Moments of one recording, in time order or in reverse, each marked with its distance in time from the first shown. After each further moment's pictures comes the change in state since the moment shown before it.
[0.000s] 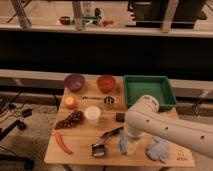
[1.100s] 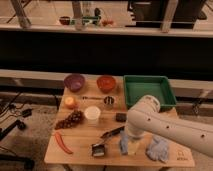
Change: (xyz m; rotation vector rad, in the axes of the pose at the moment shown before) arm 0.004 0.001 0.007 -0.023 -0.011 0.010
